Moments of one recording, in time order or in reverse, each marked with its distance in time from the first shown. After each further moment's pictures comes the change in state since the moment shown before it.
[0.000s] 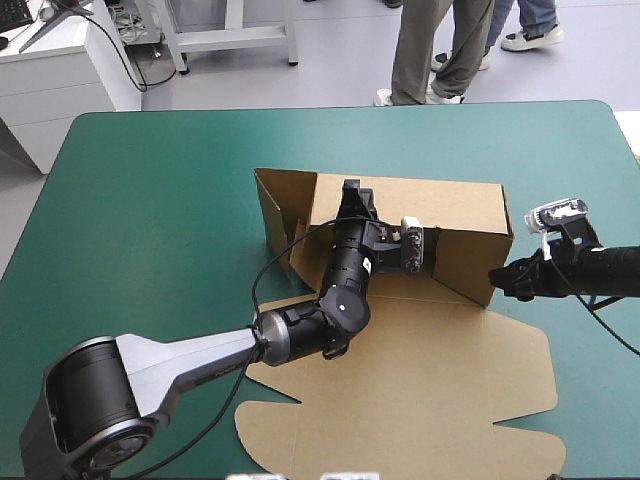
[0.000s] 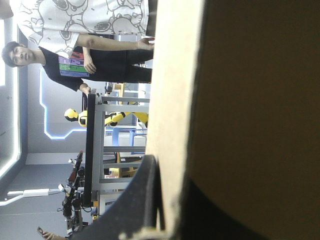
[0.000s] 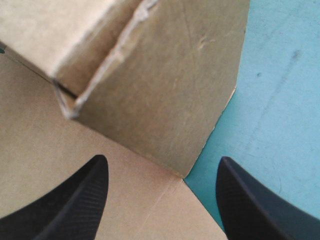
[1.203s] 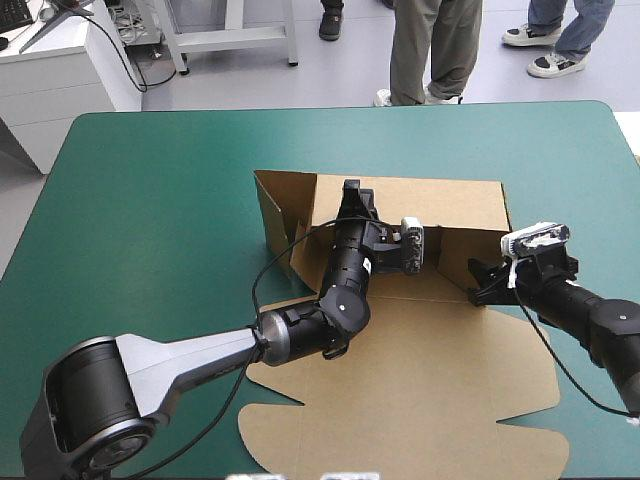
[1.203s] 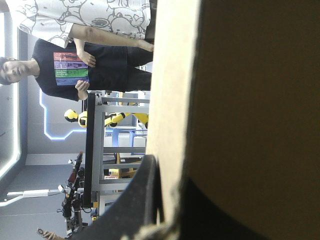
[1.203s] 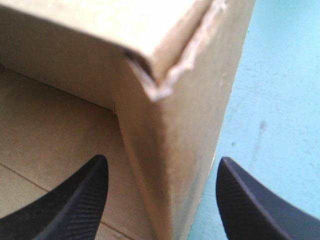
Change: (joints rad) left arm 0.000 0.000 0.000 0.001 -0.002 -0.003; right arm 0.217 -0.131 0.350 0.577 -0.595 -0.486
